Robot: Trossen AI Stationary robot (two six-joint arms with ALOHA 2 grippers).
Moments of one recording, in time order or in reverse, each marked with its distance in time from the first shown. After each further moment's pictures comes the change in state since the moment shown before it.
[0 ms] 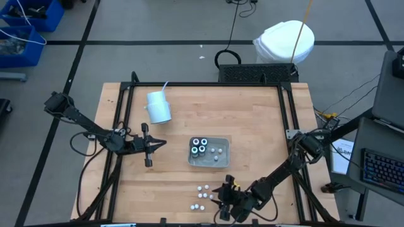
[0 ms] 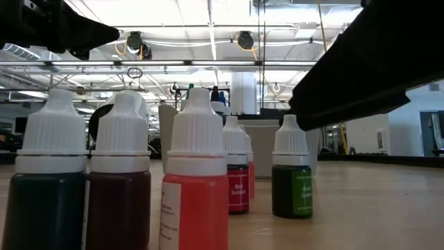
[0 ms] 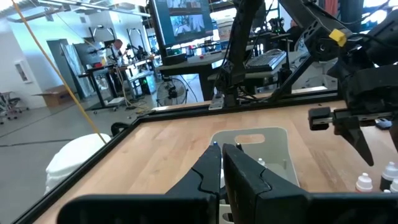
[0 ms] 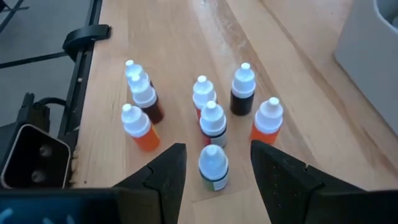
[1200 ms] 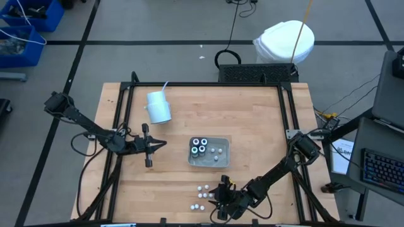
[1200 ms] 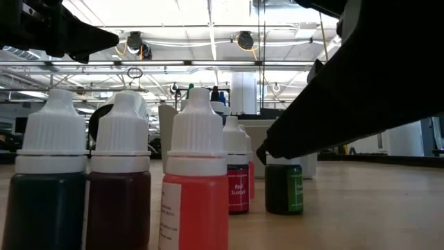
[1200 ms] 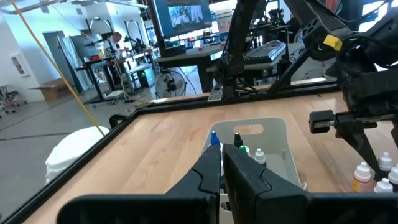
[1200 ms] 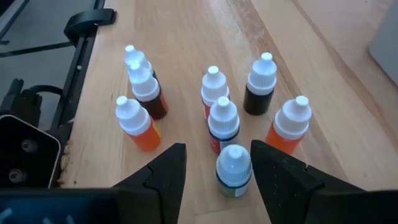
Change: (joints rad) left arm 0.000 0.000 0.000 -0.045 0.000 -0.029; right arm -0.040 0.053 0.001 0.092 -0.079 -0.077
